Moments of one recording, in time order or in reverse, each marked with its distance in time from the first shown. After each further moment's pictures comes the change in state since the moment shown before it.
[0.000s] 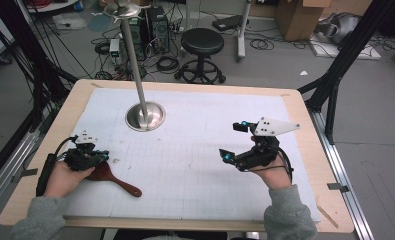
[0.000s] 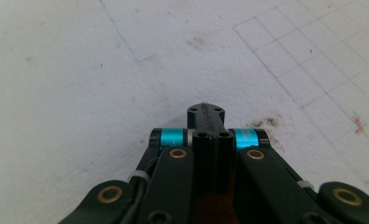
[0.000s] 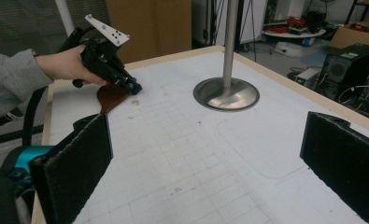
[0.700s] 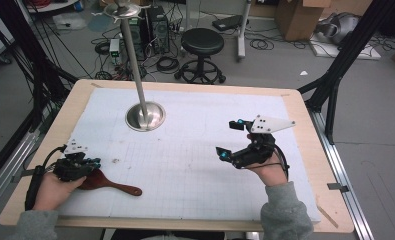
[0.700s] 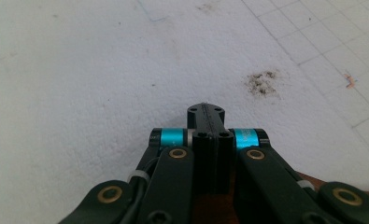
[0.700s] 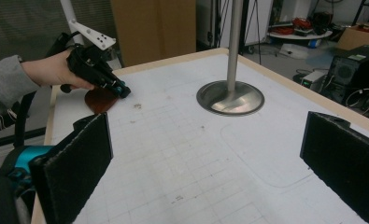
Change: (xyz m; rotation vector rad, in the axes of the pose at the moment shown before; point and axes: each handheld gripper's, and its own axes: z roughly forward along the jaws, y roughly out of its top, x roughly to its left) left arm -0.003 -0.027 -0.024 -0.017 0.036 -0.043; right arm -0.004 0.002 0.010 -0.005 0.019 0.006
